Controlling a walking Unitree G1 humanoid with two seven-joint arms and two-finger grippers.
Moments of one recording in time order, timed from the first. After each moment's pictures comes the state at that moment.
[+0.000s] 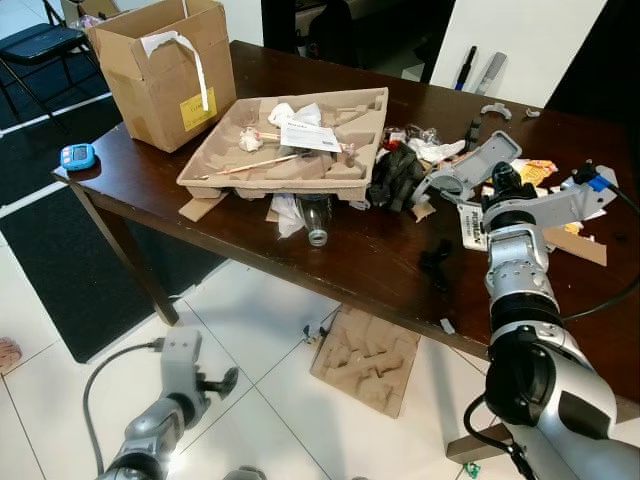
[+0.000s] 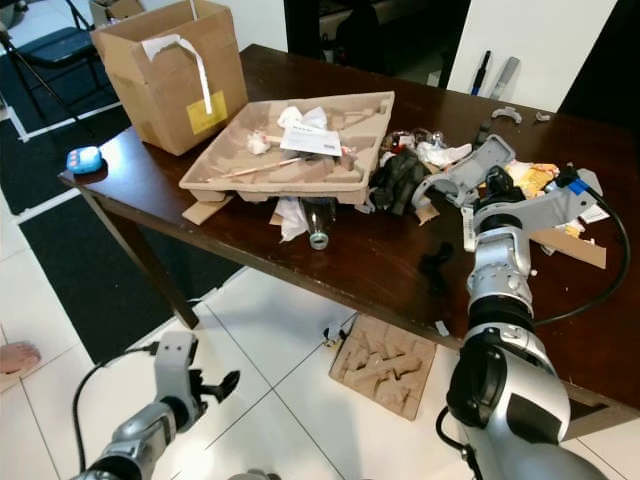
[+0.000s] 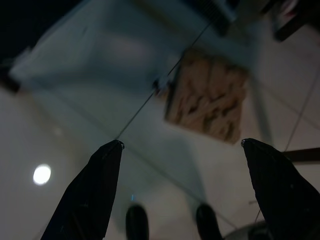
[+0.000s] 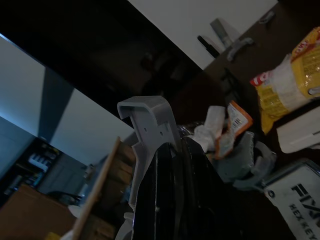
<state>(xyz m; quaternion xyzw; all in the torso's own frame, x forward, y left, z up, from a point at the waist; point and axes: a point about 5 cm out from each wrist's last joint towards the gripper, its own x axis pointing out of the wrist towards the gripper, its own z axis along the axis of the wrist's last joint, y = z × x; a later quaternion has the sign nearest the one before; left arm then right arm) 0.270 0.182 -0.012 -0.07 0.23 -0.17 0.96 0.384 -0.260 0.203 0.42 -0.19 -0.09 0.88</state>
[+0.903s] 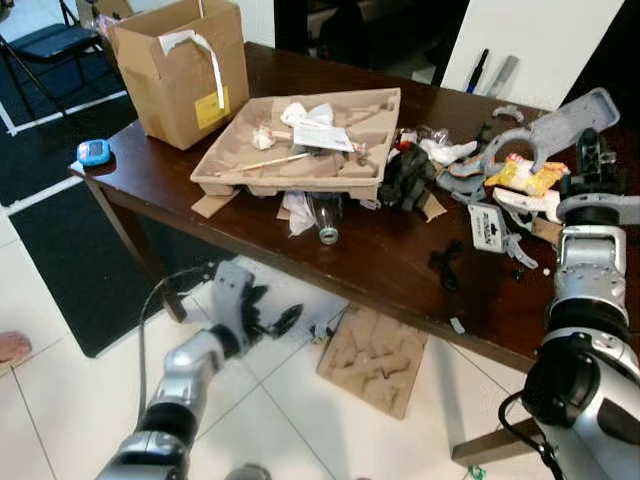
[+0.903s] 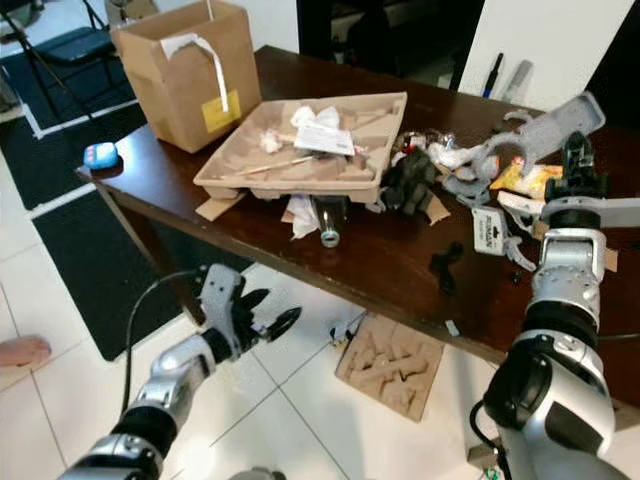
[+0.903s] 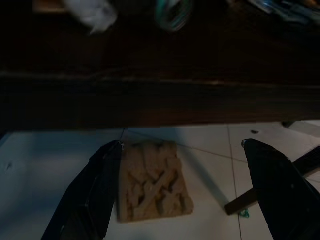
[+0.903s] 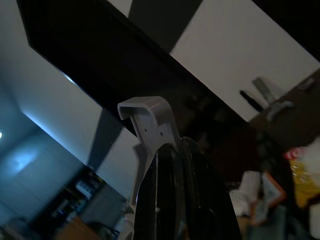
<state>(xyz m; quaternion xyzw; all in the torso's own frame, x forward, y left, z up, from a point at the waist) 0.312 0.119 0.068 -0.05 0.04 -0.38 0.92 0.358 -0.314 0.234 0.41 -0.29 -0.02 0.86</state>
